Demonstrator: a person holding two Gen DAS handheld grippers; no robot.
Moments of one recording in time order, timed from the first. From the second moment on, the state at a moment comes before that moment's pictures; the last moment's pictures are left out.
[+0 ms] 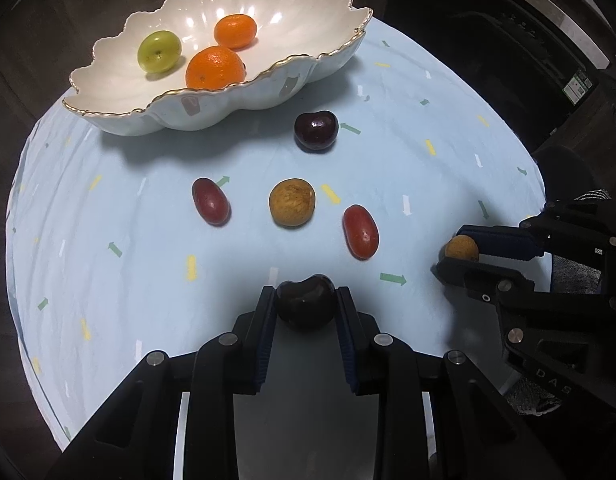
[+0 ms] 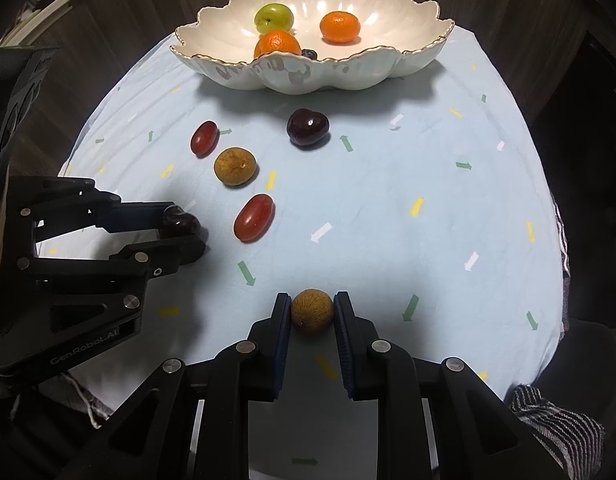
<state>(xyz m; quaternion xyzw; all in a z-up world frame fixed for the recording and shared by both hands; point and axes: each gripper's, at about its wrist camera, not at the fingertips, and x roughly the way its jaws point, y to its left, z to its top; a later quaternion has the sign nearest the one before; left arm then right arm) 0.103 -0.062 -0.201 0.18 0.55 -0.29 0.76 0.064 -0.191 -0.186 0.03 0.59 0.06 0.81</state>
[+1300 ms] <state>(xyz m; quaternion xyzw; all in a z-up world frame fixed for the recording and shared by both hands) 0.124 -0.059 -0.136 0.14 0.52 -0.24 0.80 0.088 -0.198 -0.122 0.04 0.52 0.05 0.85</state>
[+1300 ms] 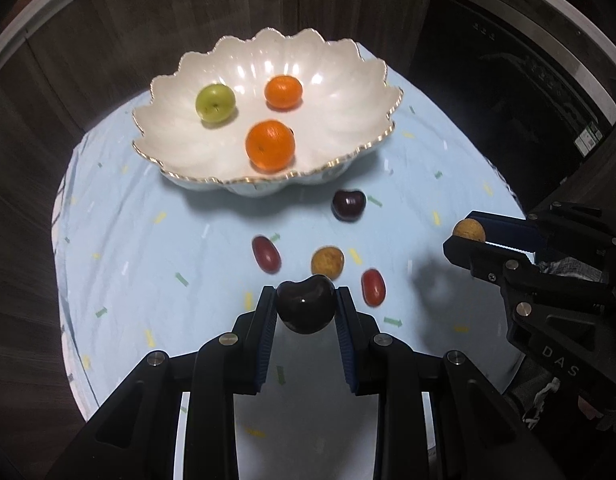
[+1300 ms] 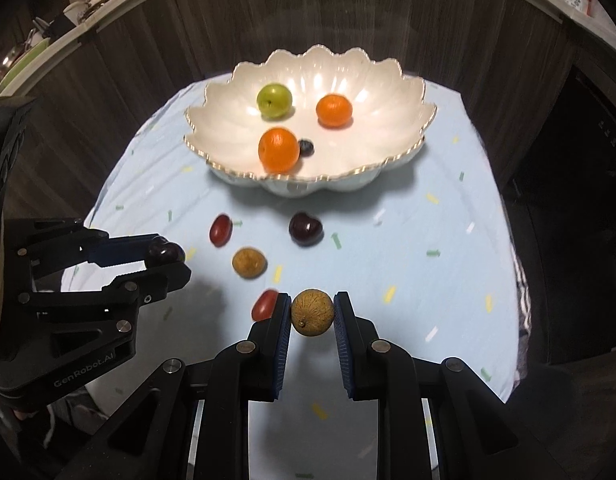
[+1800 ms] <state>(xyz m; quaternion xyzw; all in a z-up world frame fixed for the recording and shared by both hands) 0.157 -0.063 -0.097 0.12 0.49 -0.23 0.83 0.125 -0.216 -0.081 0.04 0.48 0.03 0.88</state>
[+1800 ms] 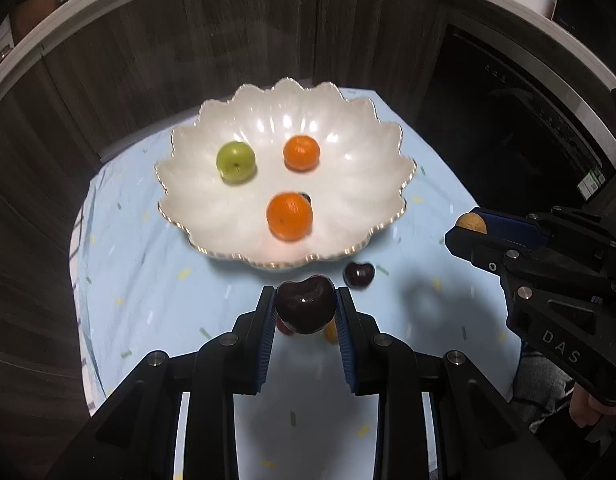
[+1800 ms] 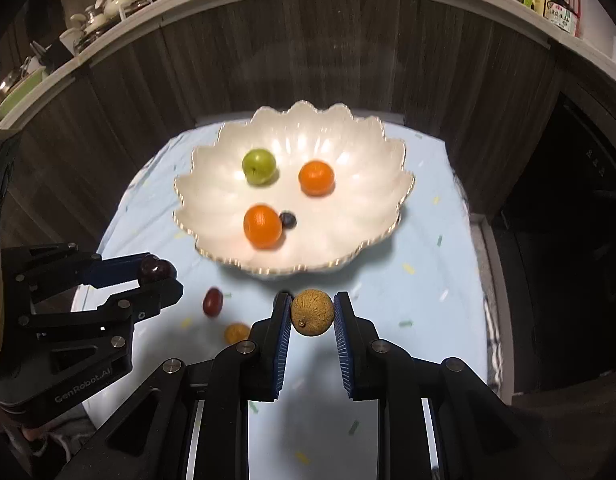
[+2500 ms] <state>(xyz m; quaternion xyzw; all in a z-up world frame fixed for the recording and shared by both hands) 0.217 -0.060 -0.084 0.11 0.47 -0.19 0.85 0.178 -0.221 -0.071 0.04 0.45 0.02 0.89</state>
